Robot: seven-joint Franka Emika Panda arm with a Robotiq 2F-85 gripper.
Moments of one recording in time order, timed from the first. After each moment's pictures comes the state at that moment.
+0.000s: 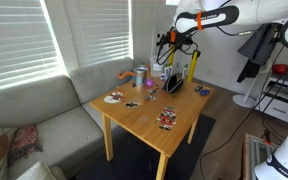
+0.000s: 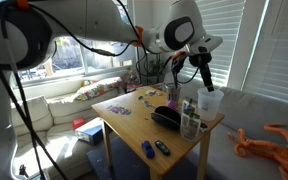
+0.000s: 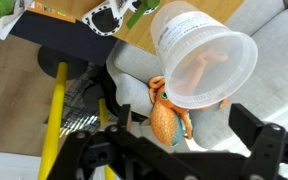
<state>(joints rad) -0.21 0.28 -0.14 -1.48 -0.14 2.25 0.84</state>
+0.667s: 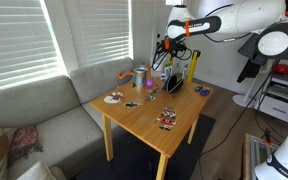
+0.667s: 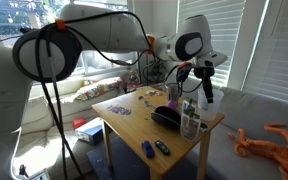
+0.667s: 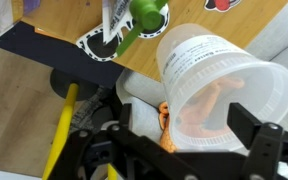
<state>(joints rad) -0.21 0.46 -0.16 -1.32 -0.06 2.12 0.80</state>
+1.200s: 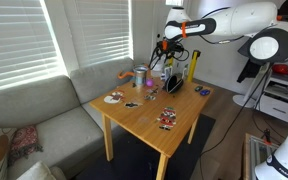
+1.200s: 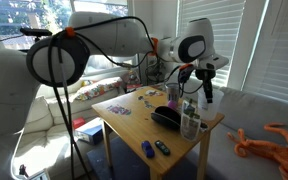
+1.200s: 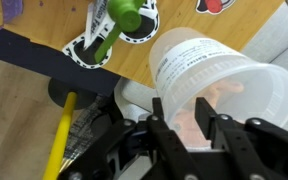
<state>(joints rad) -0.21 0.52 -0.17 -1.24 -0.01 2.08 0.80</state>
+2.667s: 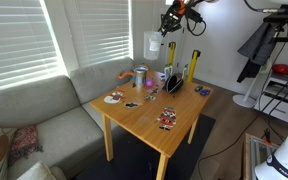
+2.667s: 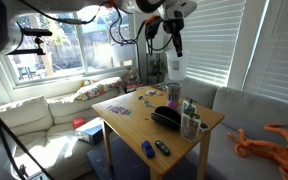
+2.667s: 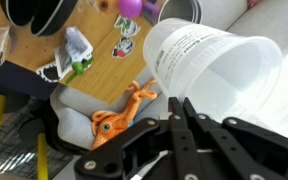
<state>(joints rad) -0.17 0.07 -0.06 -1.46 0.14 2.04 0.66</state>
